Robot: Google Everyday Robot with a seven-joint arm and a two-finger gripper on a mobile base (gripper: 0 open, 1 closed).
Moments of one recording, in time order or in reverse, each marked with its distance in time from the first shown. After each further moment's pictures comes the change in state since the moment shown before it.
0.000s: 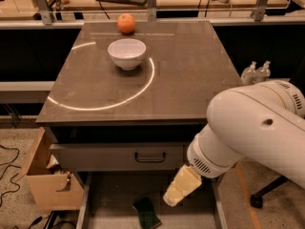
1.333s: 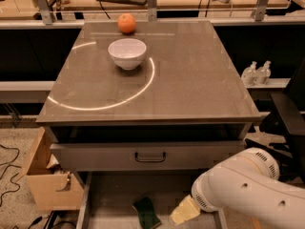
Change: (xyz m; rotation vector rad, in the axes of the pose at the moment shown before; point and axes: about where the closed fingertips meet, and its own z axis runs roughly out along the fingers) arm 0.067 -0.009 0.136 0.032 -0.013 0.150
